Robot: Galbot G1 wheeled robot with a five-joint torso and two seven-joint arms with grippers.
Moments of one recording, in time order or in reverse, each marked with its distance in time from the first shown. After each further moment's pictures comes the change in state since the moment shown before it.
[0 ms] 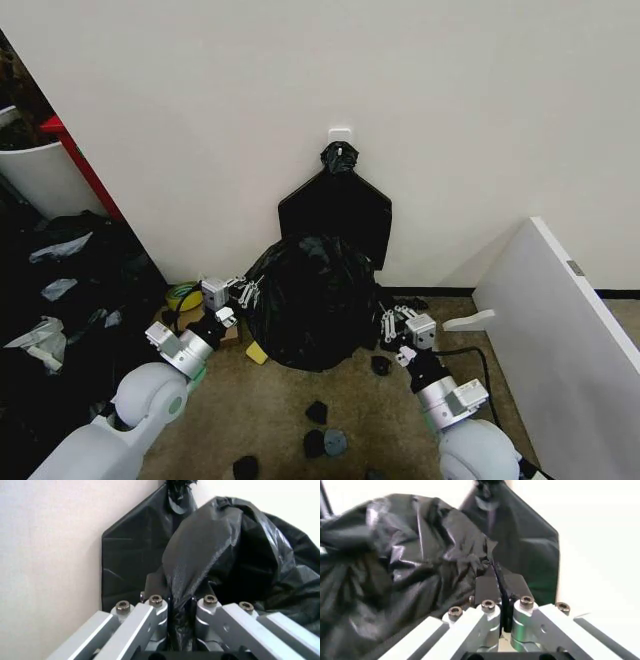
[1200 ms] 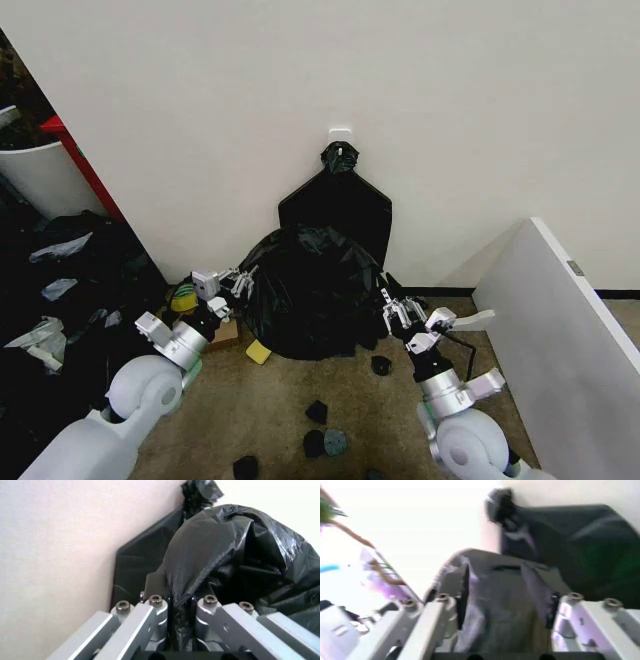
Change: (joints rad) left arm -0.057 0.007 -0.030 0.009 -0.119 0.038 -0.006; right arm 0.036 0.002 -0.016 -0.057 0.751 0.265 -0.473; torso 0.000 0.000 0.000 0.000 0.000
